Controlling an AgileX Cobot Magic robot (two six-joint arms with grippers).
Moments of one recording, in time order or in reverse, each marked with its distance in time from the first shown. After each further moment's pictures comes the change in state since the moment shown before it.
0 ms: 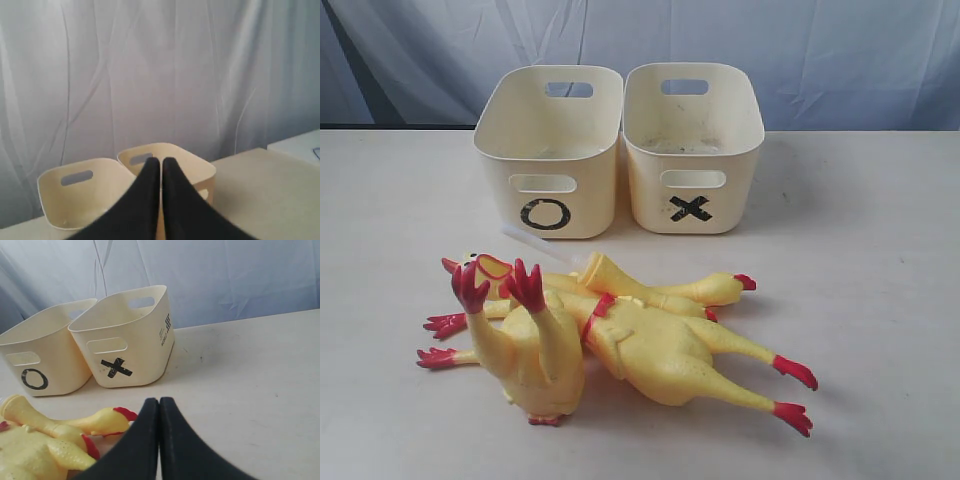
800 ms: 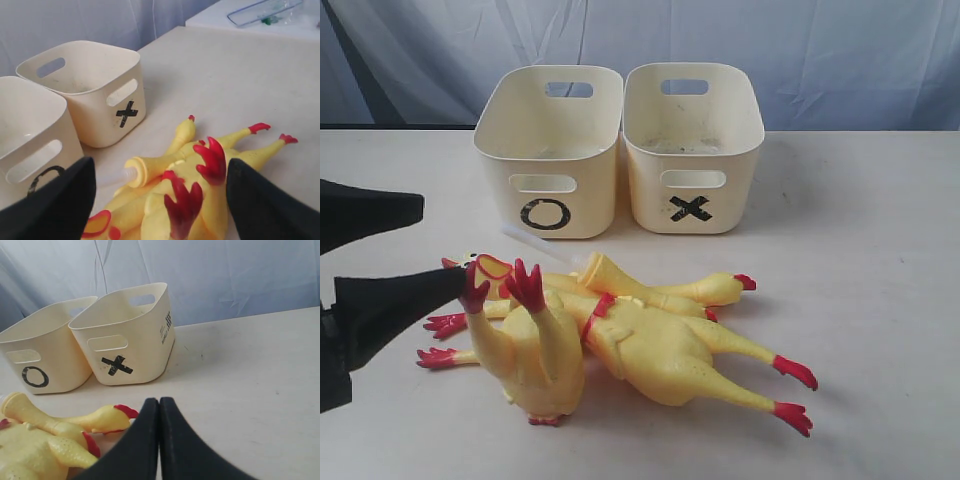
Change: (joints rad) left arm 0.000 0.354 -0.070 0.392 -0.272 0.077; right arm 0.000 0.000 0.000 0.002 0.006 0.000
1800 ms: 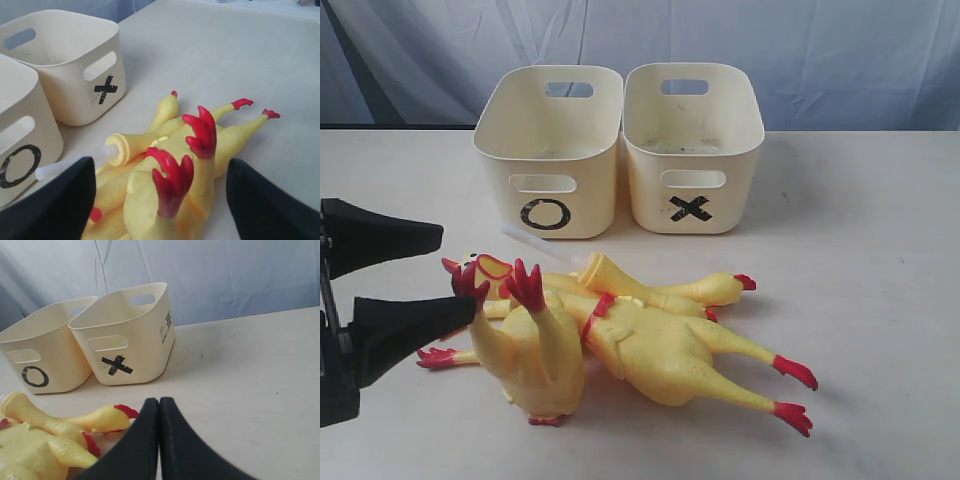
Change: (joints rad) left arm 0.000 0.086 -0.001 0.057 -0.038 0.009; right arm 0.000 0.000 0.000 0.000 0.002 0.000
